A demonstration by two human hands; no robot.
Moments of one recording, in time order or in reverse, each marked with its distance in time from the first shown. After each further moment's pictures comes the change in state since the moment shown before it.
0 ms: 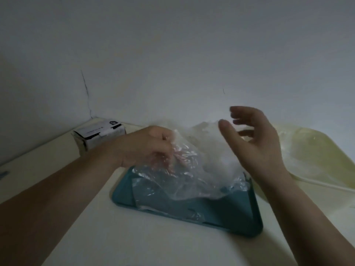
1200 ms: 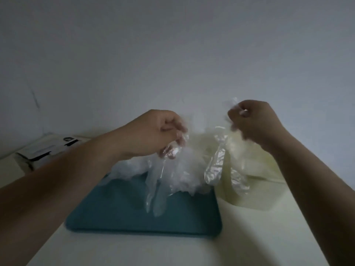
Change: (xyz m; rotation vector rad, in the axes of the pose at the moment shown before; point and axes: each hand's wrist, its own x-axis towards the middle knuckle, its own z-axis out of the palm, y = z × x) left_hand 0.030 0.084 0.070 0.374 0.109 0.309; right_hand 0.082 0.019 -0.107 -0.339 0.012 0.174
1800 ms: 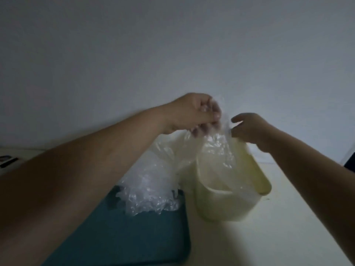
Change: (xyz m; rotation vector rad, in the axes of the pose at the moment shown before) left_hand 0.173 0.046 0.083 -0.175 -0.245 0.187; right_hand 0.065 0.095 -0.048 -0.127 -0.134 0.353
